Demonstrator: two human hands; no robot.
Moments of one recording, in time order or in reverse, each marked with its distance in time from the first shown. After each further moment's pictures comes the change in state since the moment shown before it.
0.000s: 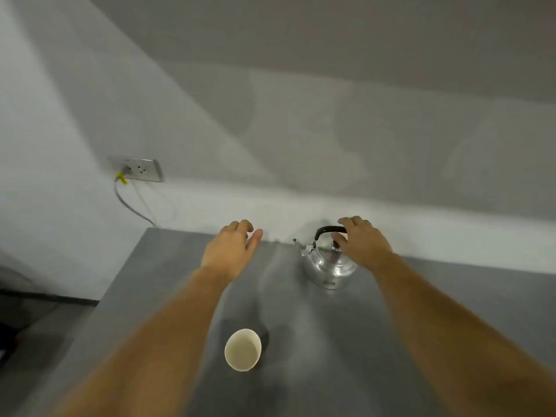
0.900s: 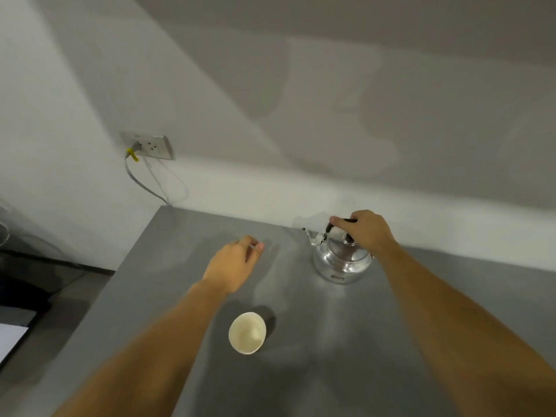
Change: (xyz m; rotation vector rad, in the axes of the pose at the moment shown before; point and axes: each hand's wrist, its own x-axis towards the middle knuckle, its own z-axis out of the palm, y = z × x) left_hand -0.036 -0.037 0.049 -0.130 -0.103 -0.110; right_hand 0.015 -0.010 0.016 0.437 -0.107 0.230
